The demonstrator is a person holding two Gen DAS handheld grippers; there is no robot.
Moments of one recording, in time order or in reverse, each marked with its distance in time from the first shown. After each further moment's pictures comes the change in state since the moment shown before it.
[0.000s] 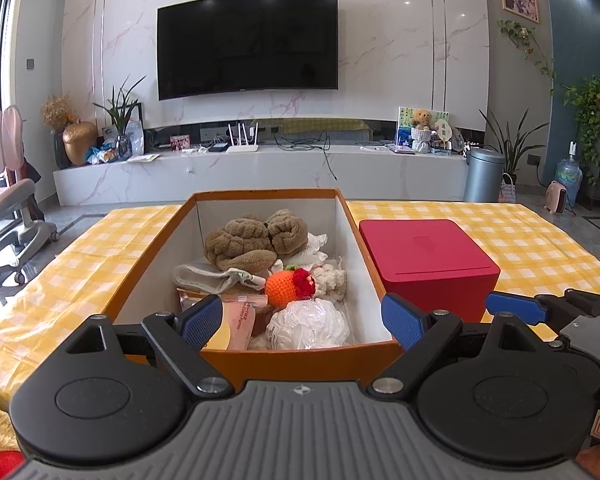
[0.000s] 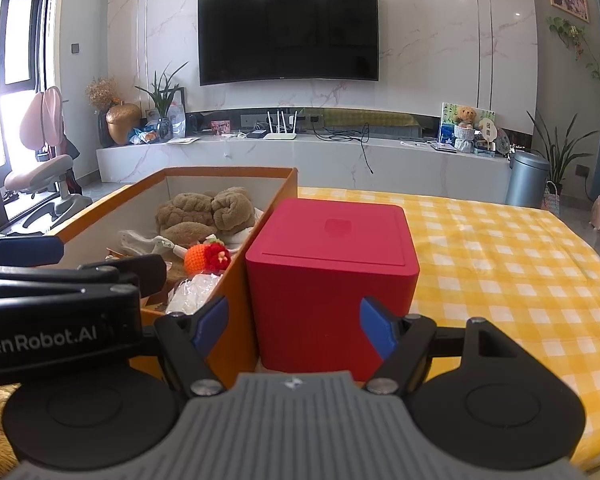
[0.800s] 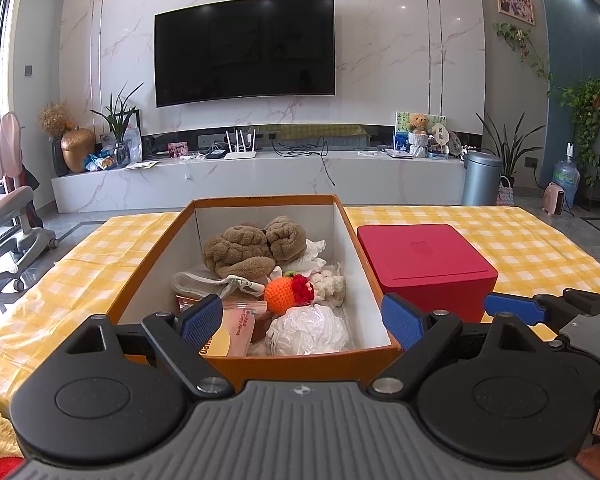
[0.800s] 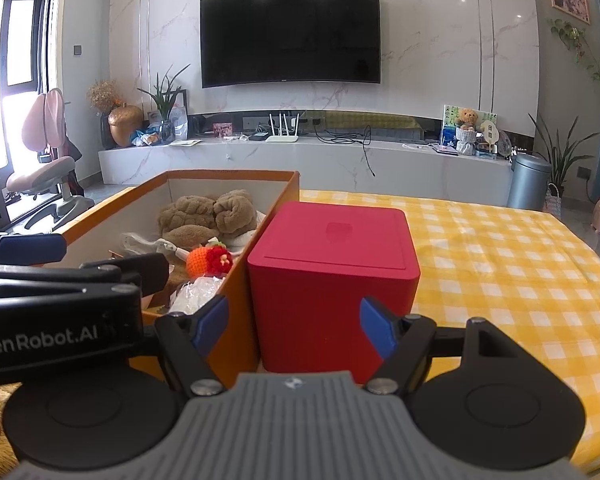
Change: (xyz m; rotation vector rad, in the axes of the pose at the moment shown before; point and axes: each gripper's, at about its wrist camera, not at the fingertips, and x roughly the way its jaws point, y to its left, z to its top) left arm 0.000 0.000 0.000 0.012 -0.023 -0.005; right arm 0.000 -0.001 0.001 0.000 -0.005 0.008
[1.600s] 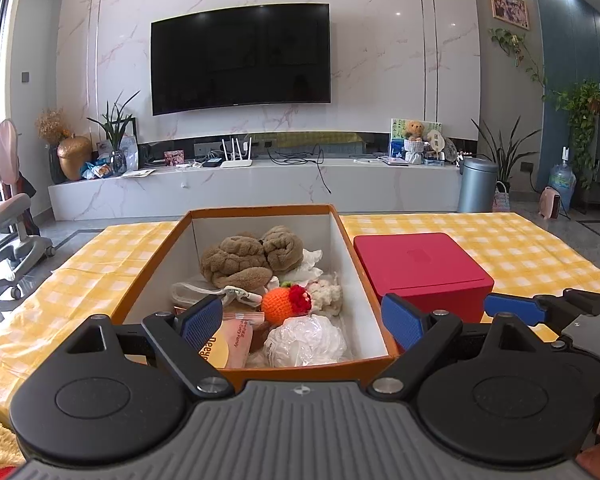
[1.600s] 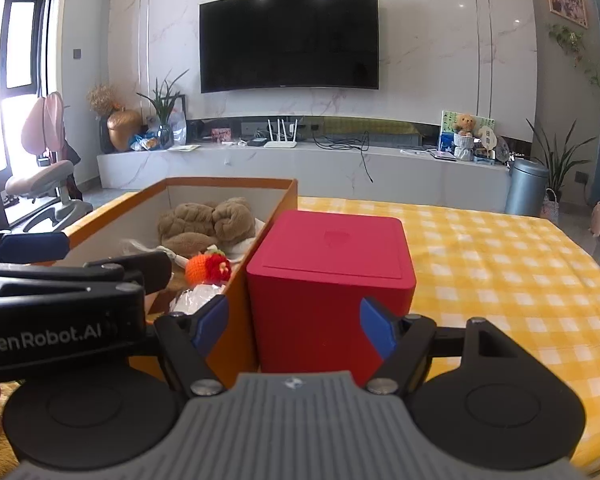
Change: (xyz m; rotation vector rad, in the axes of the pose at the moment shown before) left arm -0.006 0.000 0.003 0.012 -0.027 -0.006; right arm -0.006 -0.001 0.001 0.001 -0.023 -0.002
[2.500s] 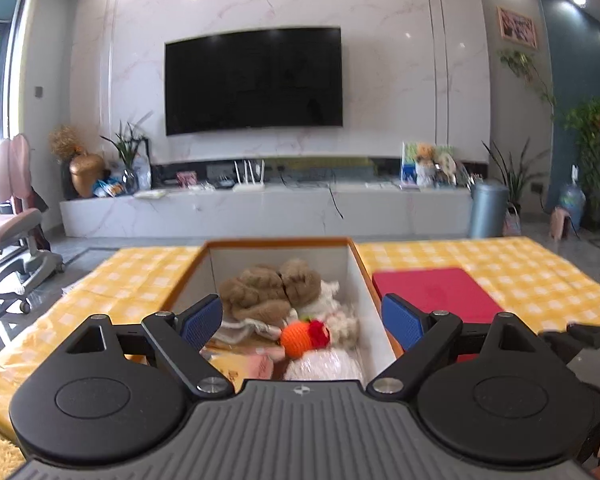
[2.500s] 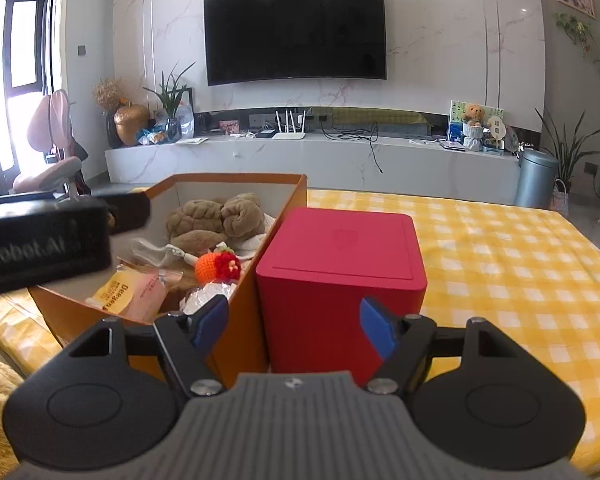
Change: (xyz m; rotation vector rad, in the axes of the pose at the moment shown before) left arm -0.001 0.011 0.009 -0.017 -0.063 0.026; right arm 0.002 0.000 0.004 0.001 0.038 0.029
